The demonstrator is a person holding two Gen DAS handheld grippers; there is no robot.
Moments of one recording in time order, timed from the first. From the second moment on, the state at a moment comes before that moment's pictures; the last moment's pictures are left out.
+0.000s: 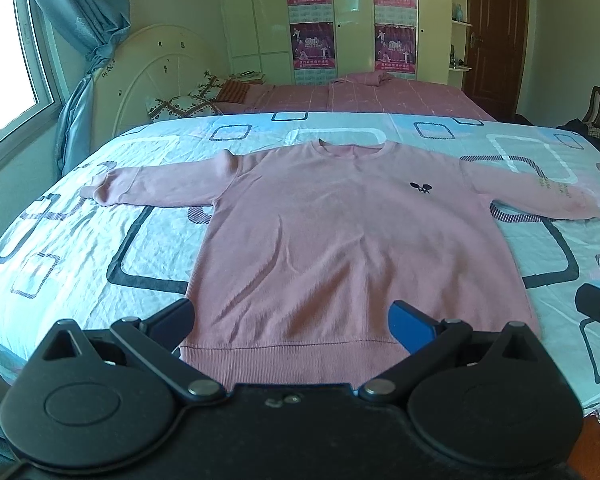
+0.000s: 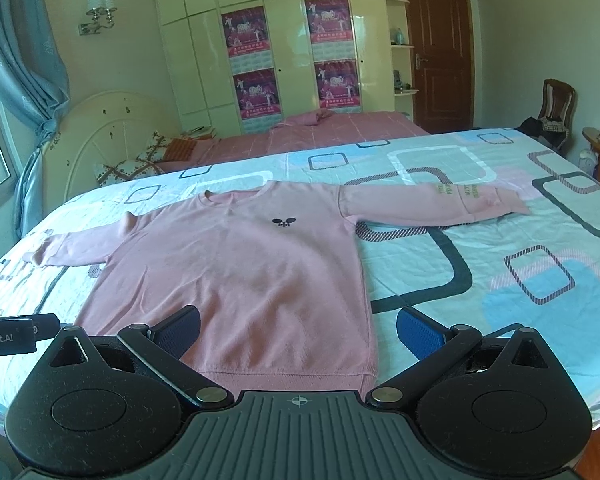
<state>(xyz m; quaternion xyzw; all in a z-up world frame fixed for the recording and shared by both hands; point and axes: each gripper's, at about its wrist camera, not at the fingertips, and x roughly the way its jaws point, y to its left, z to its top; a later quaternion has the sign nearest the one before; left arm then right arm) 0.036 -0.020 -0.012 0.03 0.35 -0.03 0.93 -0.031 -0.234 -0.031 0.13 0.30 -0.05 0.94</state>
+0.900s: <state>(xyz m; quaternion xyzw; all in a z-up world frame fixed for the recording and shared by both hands) 0.168 0.004 -0.043 0.04 0.39 -0.06 0.92 0.065 -0.237 -0.051 0.15 0.31 -0.13 0.93</state>
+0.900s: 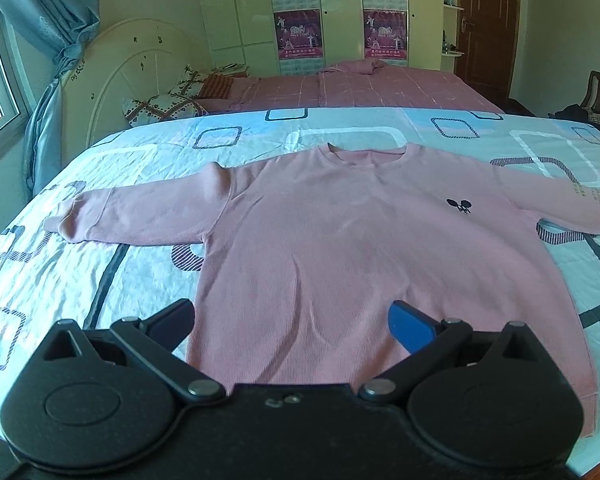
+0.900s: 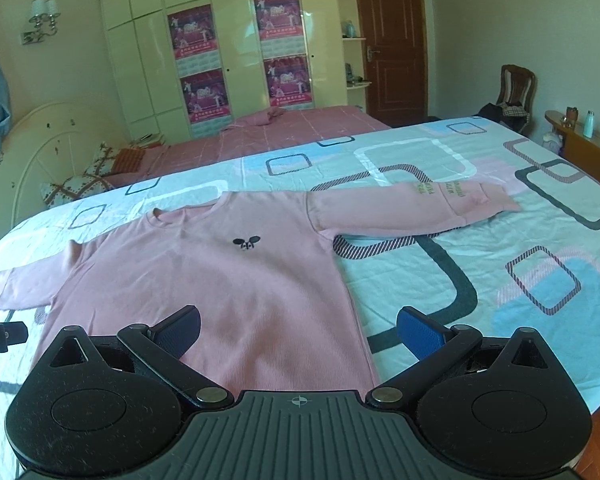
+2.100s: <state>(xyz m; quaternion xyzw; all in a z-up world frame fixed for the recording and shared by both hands) 0.332 -0.095 -0.110 0.02 0.43 -0.07 0.90 0.204 -0.512 -0.154 0.24 0.32 -0.27 0.88</state>
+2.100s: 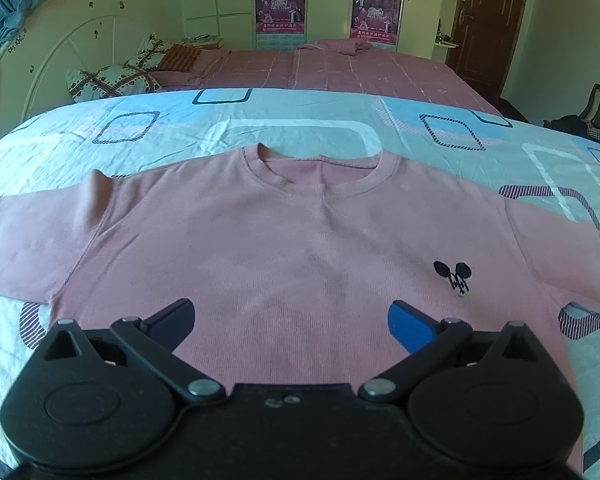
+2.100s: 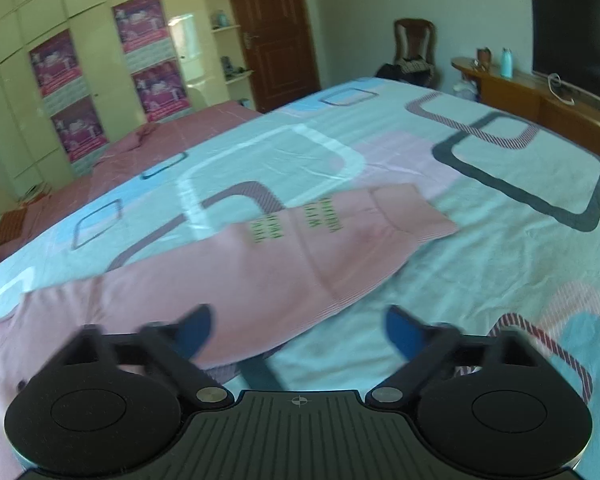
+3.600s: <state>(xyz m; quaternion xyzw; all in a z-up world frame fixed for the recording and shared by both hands) 0.399 0.002 -0.114 -0.02 0.41 -0.08 0.91 0.371 -0.222 -0.159 0.15 0.34 0.11 0.92</state>
